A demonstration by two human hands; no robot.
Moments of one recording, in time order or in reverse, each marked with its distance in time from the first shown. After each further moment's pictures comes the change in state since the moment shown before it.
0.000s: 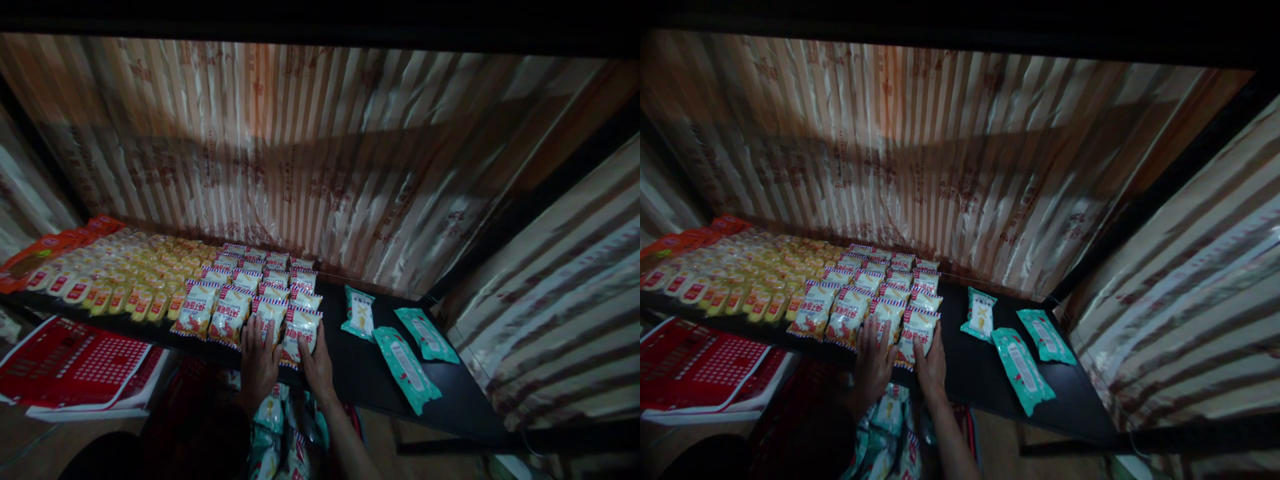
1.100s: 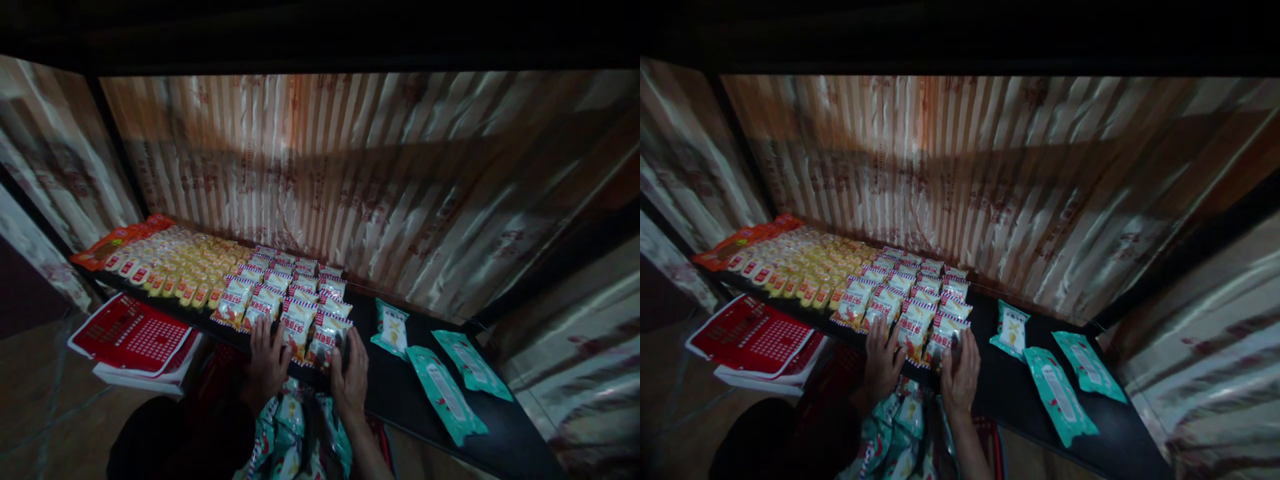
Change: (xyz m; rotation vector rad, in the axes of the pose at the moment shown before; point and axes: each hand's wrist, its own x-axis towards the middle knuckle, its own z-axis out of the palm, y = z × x) left_hand -0.005 -0.033 -0.035 -0.007 0.050 -0.057; right_hand -0.019 -0.026 -0.011 -0.121 0.241 -0.429
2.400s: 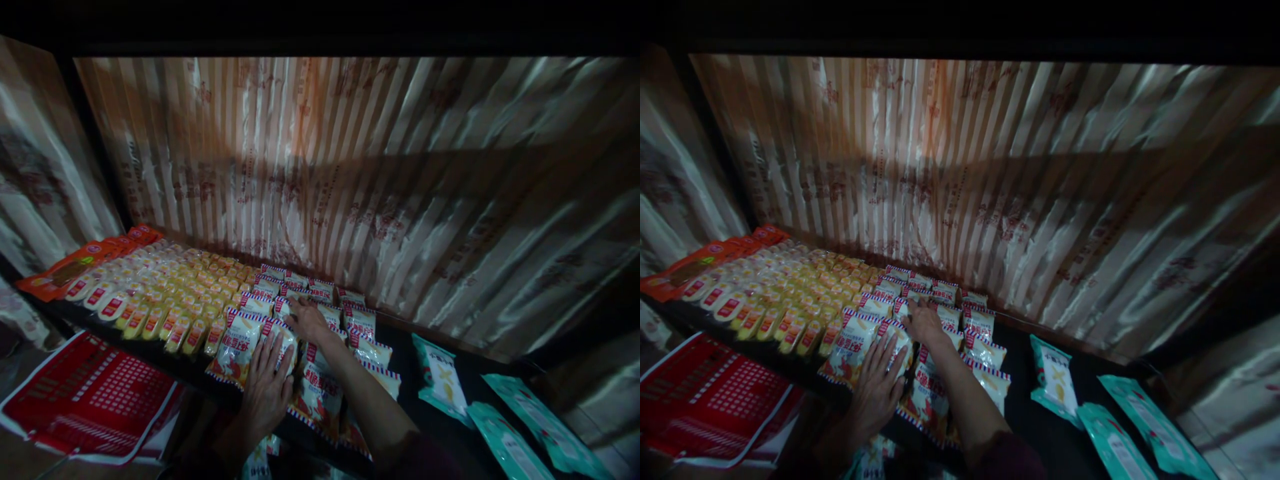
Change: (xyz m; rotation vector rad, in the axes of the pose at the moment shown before) left_hand 0.046 -0.083 0.025 0.048 -0.112 0.243; right_hand 0.159 -0.081 0.161 -0.447 -0.791 -0.187
